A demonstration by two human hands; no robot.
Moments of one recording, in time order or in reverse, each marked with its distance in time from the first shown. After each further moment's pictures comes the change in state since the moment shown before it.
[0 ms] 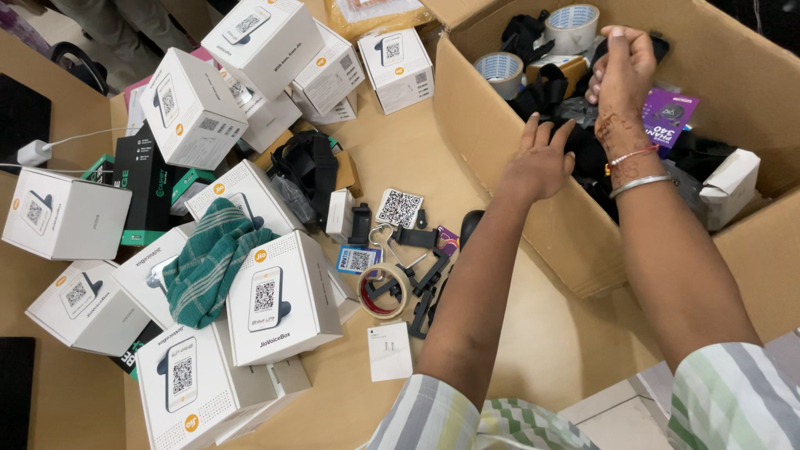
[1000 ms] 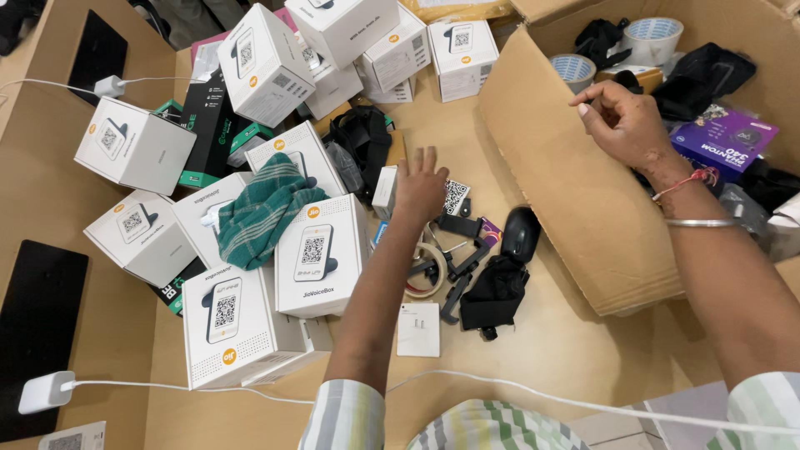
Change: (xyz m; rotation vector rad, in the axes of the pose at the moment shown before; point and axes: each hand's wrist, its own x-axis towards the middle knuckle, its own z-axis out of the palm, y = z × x) left_hand -0.182 -0.186 -0.106 0.561 -0.050 -0.291; right_hand -0.090 -0.053 0.062 -0.688 -0.641 -0.330
